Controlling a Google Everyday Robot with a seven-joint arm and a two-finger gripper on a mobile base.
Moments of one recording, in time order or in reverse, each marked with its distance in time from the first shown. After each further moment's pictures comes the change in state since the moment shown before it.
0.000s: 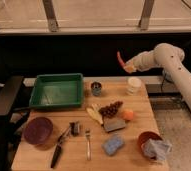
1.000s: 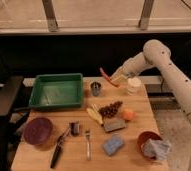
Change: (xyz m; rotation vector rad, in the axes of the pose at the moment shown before) arm -0.040 0.134 0.009 -0.467 0.015 -0.179
